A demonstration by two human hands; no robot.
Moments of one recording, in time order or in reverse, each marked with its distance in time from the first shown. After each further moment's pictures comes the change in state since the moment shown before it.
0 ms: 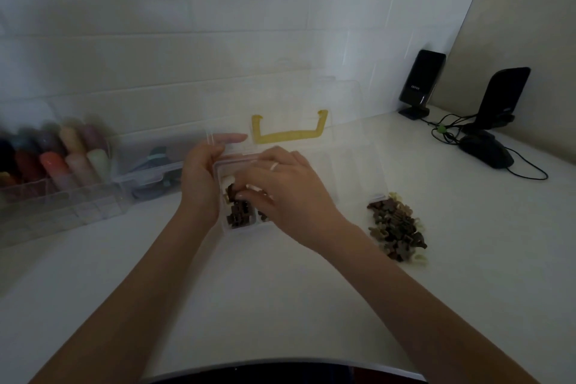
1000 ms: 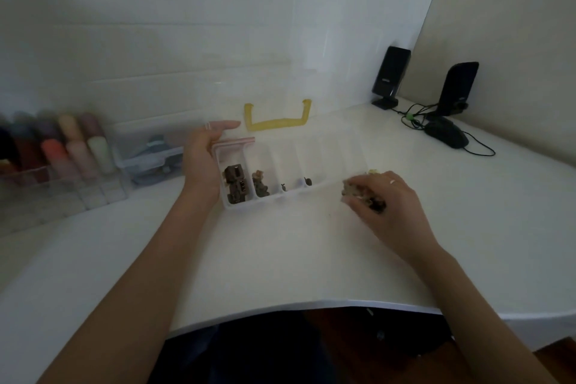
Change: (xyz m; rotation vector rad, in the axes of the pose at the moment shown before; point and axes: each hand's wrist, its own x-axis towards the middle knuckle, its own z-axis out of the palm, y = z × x) left_hand 0.005 -0.002 -0.016 -0.019 0.019 -0.057; right_hand -0.114 0.020 -0.066 -0.095 0.082 0.517
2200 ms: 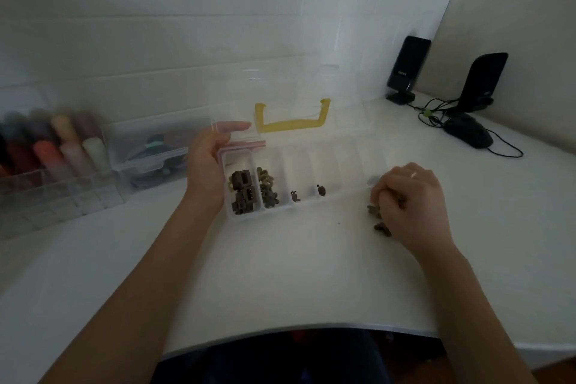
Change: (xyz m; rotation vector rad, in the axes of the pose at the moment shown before) left_hand 0.000 -0.006 0.006 0.028 -0.025 -0.019; right_hand 0.021 0.021 0.008 -0.002 0.127 -0.033
